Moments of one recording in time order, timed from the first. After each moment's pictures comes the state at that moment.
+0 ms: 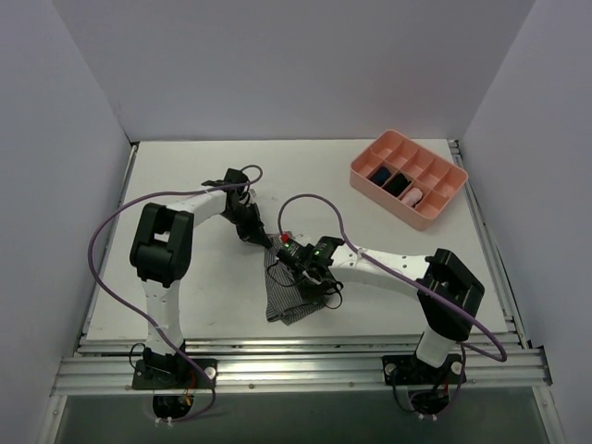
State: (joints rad) left arm -0.33 2.09 1.47 -0.69 0.46 -0.67; right arm 1.02 1.69 1.15 -0.79 0.14 0.61
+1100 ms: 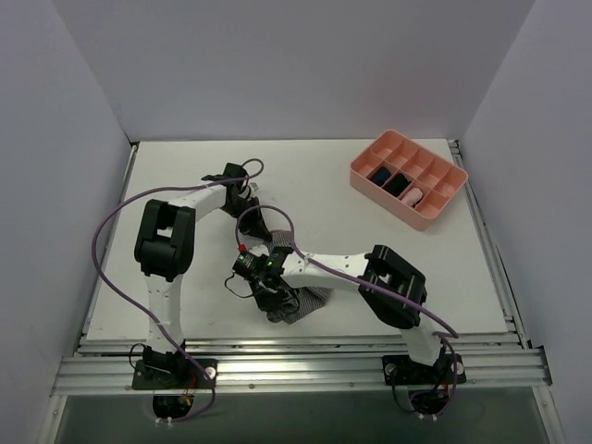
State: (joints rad) left arm -0.31 2.15 1.55 -0.70 0.53 -0.61; right arm 1.15 2.03 1.44 -0.69 0.06 0.71
